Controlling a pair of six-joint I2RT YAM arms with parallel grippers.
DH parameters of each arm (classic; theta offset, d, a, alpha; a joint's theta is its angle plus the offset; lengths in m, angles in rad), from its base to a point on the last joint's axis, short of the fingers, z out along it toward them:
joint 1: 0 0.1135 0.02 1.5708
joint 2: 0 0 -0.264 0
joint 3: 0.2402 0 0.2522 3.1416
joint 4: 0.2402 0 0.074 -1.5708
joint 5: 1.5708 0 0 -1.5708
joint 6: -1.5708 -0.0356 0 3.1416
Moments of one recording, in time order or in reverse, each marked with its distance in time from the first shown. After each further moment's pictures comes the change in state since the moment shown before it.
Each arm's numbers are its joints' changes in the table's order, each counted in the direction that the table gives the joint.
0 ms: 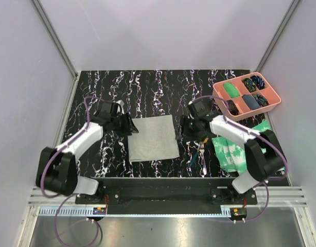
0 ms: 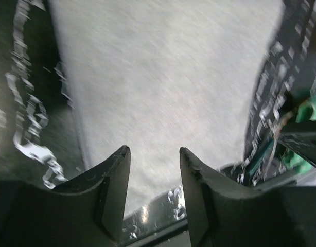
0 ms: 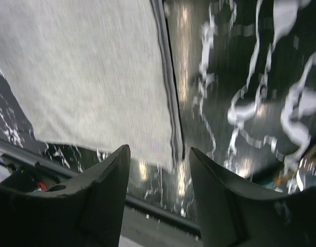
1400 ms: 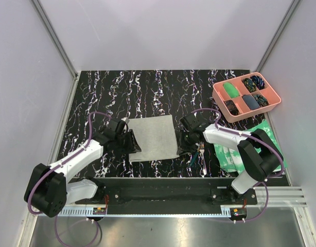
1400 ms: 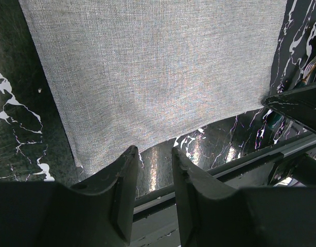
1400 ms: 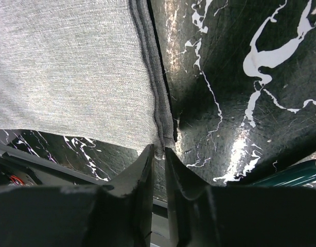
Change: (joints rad) left arm -0.230 0.284 -0.254 0.030 -0.066 0.126; right arm 0.137 0.047 -0.178 -0.009 0.038 -0.134
